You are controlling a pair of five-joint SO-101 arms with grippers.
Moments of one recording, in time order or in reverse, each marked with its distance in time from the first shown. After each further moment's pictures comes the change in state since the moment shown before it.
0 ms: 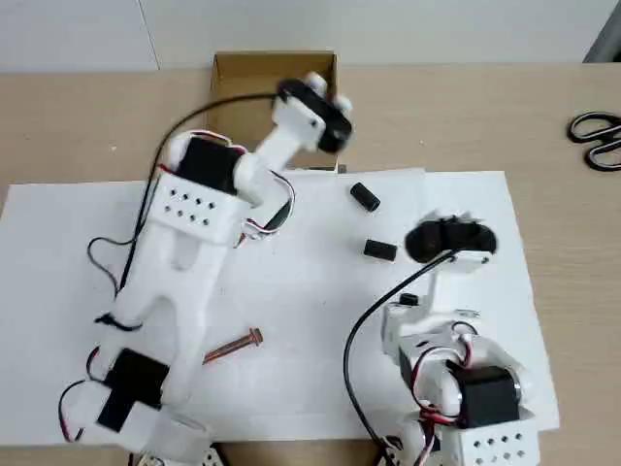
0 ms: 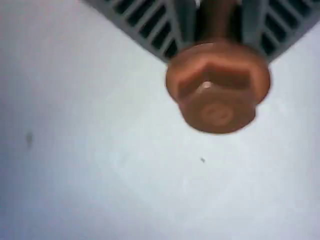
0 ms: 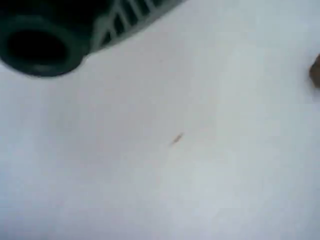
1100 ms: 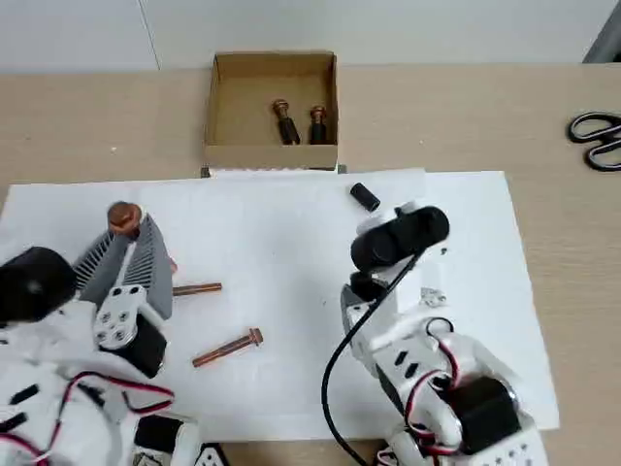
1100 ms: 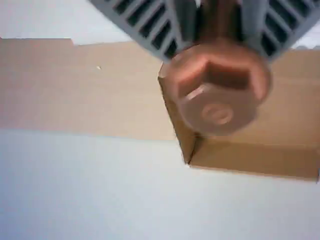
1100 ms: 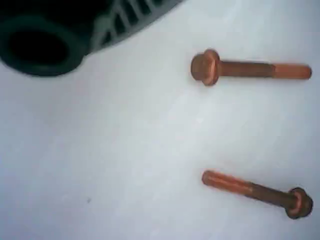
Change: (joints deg) left arm -12.5 -81.3 44.1 -24.2 31.8; right arm -14.3 0.0 -6.2 -7.9 4.0
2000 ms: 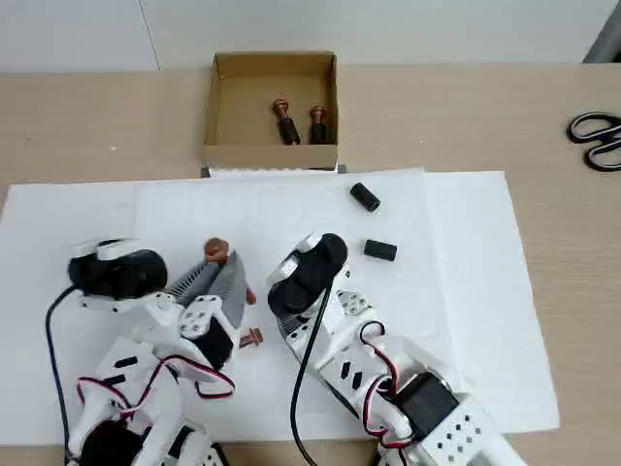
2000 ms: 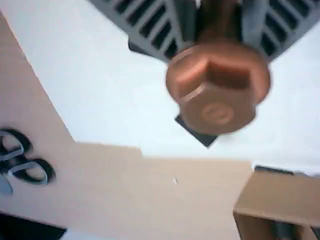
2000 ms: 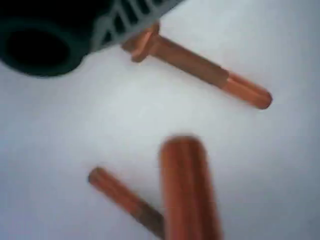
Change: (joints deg) left arm 13.8 -20.1 41.0 -13.4 12.7; right arm -16.3 0.1 22.0 -27.9 9.7
